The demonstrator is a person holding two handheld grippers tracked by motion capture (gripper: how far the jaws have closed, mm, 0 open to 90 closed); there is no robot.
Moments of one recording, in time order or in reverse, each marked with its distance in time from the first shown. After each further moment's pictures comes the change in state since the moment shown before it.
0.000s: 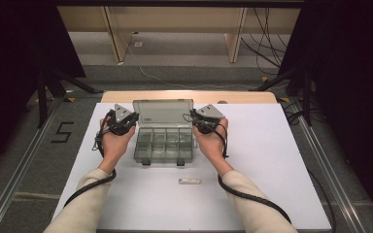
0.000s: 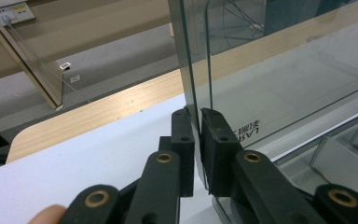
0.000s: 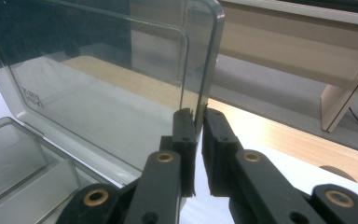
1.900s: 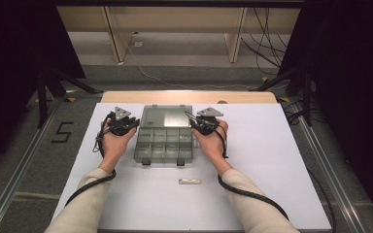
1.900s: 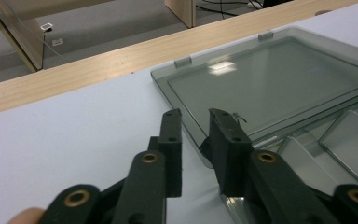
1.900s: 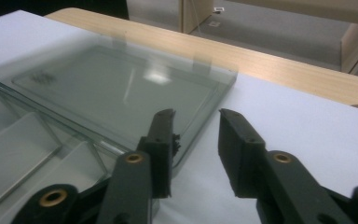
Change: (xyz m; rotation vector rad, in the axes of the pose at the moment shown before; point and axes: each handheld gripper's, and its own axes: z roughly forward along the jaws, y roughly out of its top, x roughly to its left) left arm 0.009 -0.014 0.013 0.122 -0.046 -0.096; right arm -0.011 -0.023 0.022 0.188 0.039 0.102
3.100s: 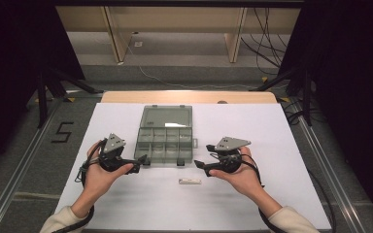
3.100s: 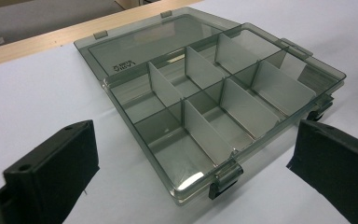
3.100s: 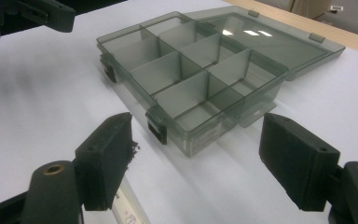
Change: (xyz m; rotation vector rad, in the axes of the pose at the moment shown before) left arm -0.048 -0.036 -0.101 0.028 -0.186 0.063; right arm 0.012 -0.043 -0.133 0.055 0.407 -0.167
